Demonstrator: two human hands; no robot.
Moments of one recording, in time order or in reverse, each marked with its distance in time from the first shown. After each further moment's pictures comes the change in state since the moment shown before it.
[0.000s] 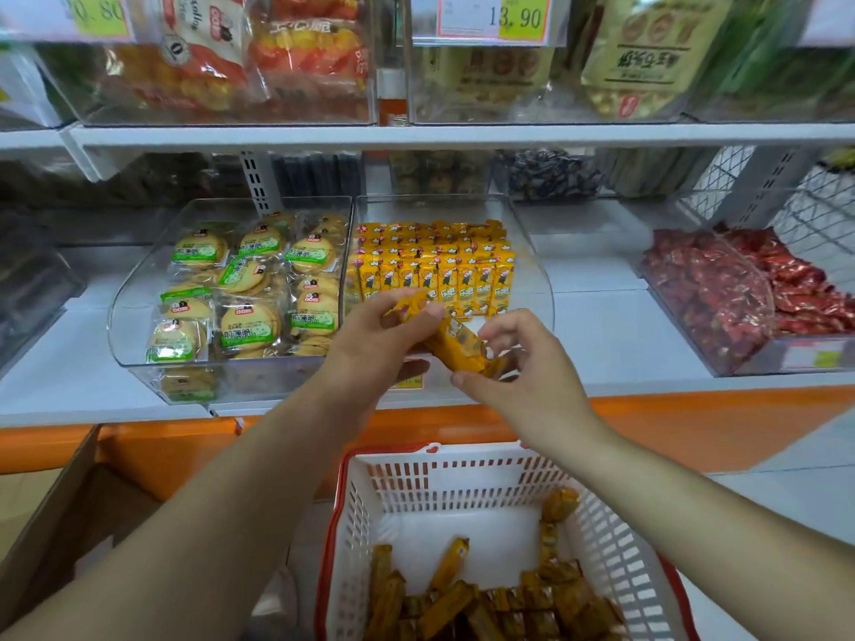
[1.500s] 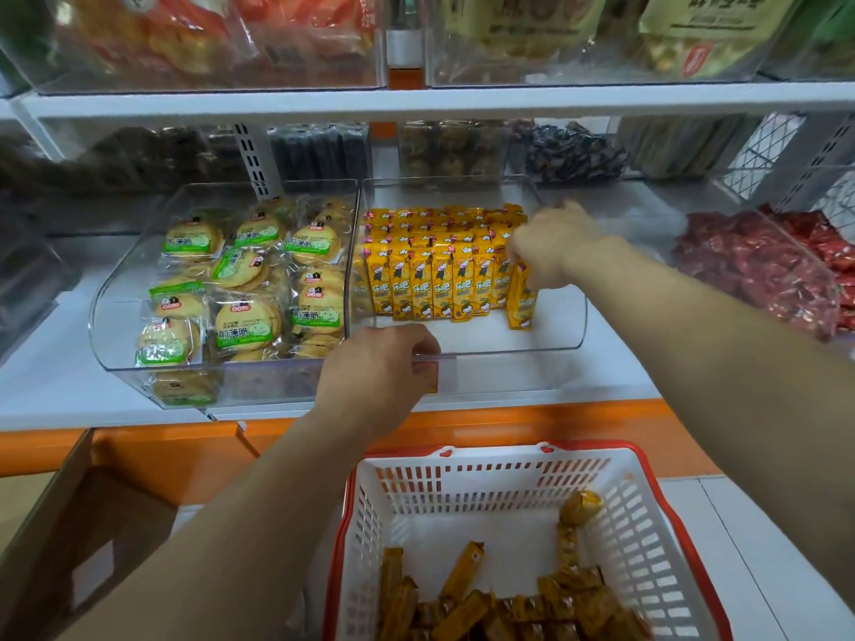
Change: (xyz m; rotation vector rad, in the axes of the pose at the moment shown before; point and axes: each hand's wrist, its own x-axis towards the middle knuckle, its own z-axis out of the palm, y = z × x) left_hand 0.033 -0.041 -0.024 1.247 0.070 0.268; right_hand 0.201 0.020 -0.033 -1.622 -0.380 -0.206
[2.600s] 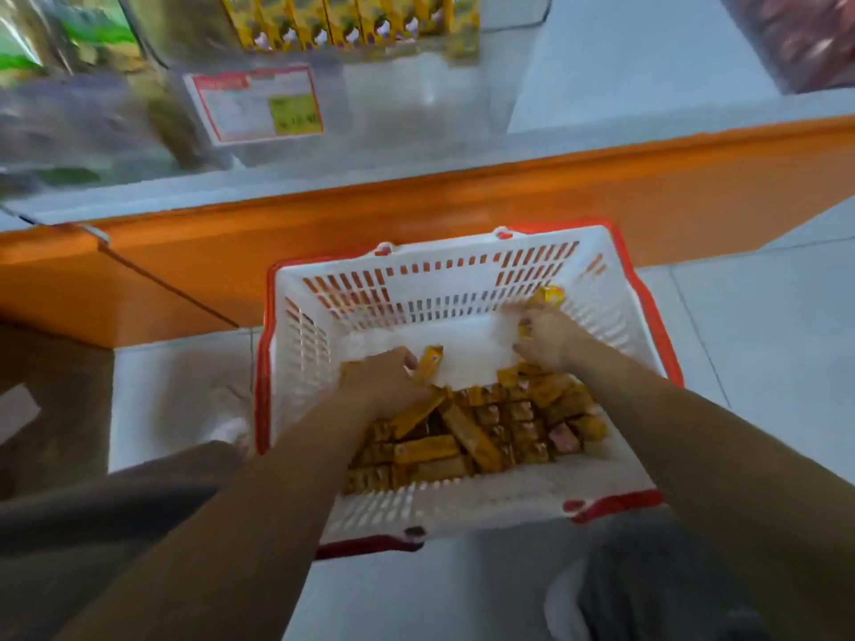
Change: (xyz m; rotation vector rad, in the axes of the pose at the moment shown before) left_hand -0.111 -0.044 0.256 -0.161 -0.861 -0.344; right_hand -0.209 -0.132 0.325 0.870 -0.604 0.258
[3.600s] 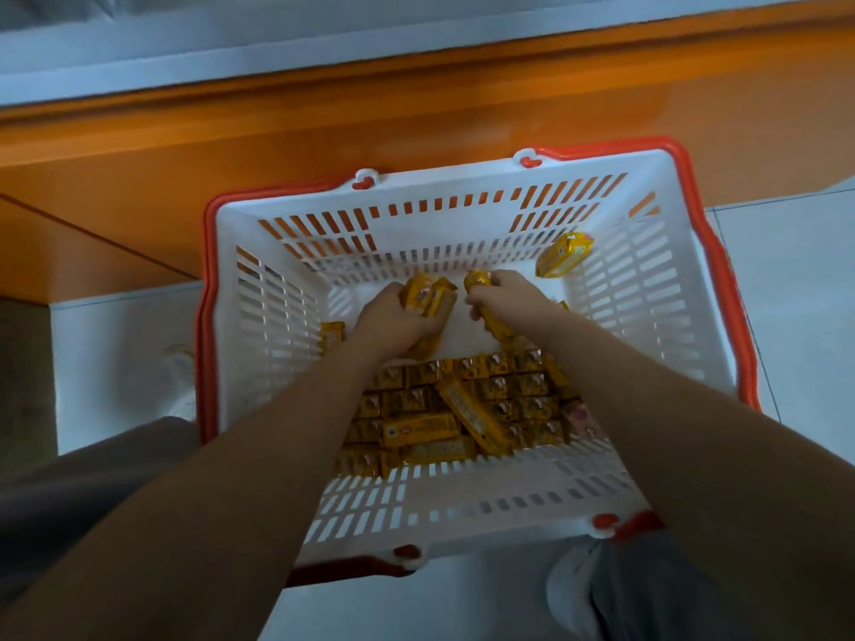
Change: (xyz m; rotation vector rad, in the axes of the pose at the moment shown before) left_hand 0.099 -0.011 0.033 -0.403 0.123 -0.080; right_hand 0.045 -0.038 0.051 0.768 -0.098 0.099
